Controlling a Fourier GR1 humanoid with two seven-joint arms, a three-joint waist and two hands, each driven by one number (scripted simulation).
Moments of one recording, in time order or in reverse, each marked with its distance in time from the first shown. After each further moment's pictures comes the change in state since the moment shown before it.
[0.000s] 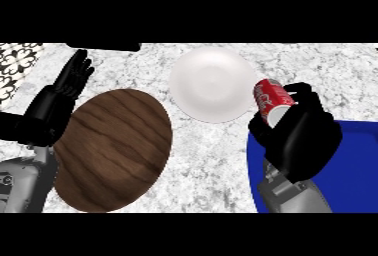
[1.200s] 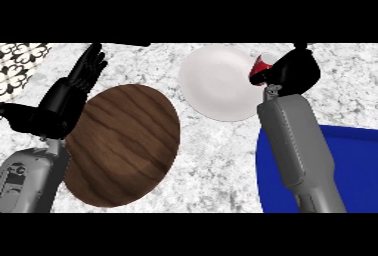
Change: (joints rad) left arm -0.064 -0.030 -0.031 0.024 -0.013 -0.007 0.005; right arm -0.417 0.001 -0.468 0.724 -0.241 -0.261 -0.073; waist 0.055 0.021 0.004
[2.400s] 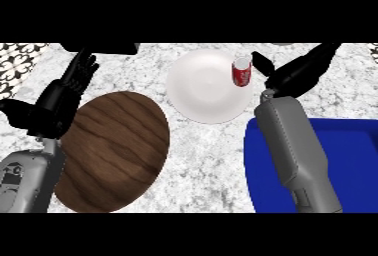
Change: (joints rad) left arm 0.015 0.006 0.036 0.034 -0.013 0.021 0.010; right arm -0.012 0.006 -0.043 0.156 0.046 -0.803 -0.058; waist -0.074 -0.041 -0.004
